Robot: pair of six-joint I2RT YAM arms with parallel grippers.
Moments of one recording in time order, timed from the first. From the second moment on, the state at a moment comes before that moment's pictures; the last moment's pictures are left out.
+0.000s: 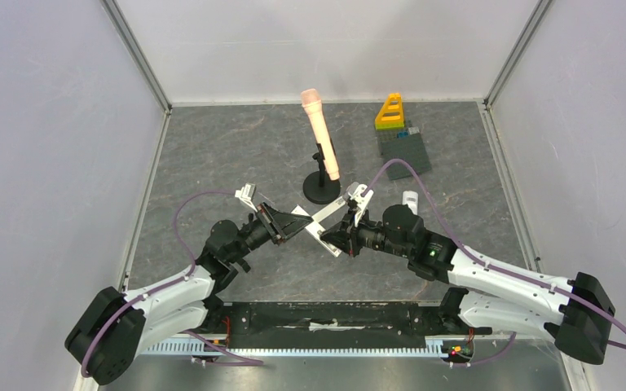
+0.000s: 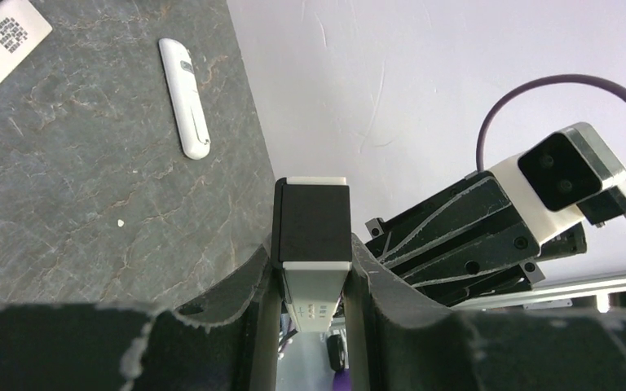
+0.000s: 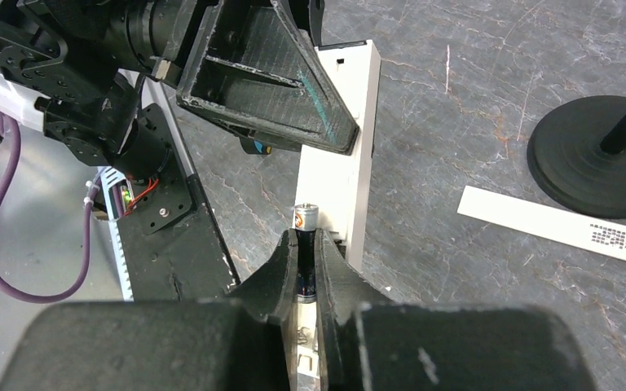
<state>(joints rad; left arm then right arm) -0.63 0.94 0.17 0.84 0.31 -1.27 0.99 0.98 0.61 0.15 -0.17 0.26</state>
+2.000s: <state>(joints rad) -0.62 0.88 0.12 0.74 0.26 -1.36 1.00 0.93 0.64 -0.06 0.06 0.71</state>
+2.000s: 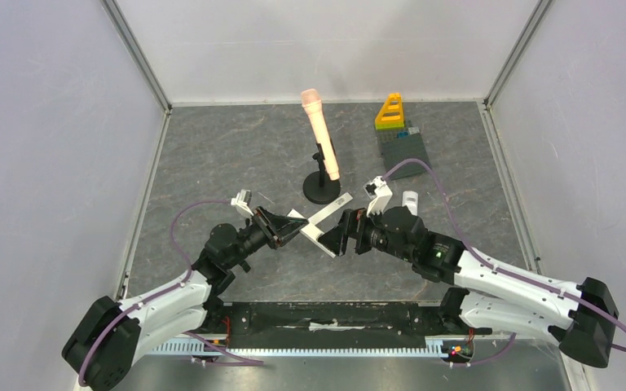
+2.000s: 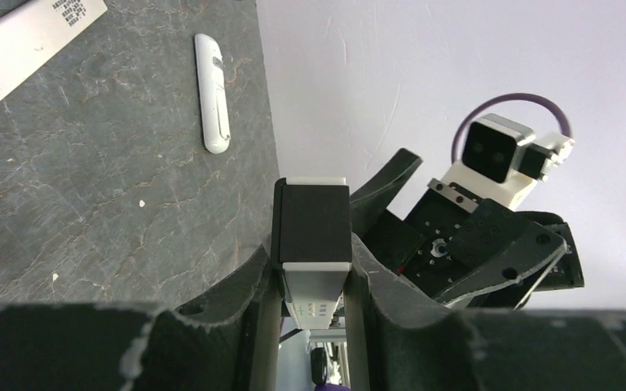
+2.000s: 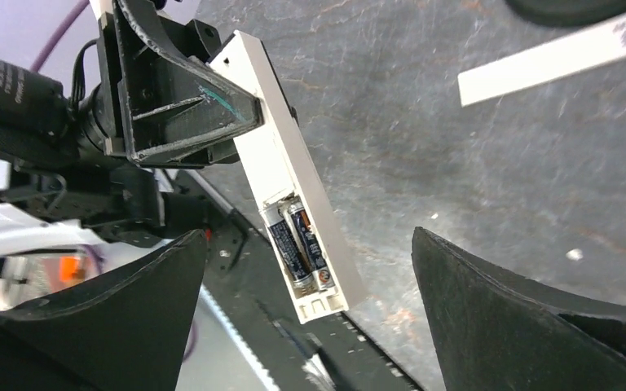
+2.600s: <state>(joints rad) -0.62 0.86 0.12 0.74 0.24 -1.28 1.00 0.97 0.44 0.25 0.02 1.26</state>
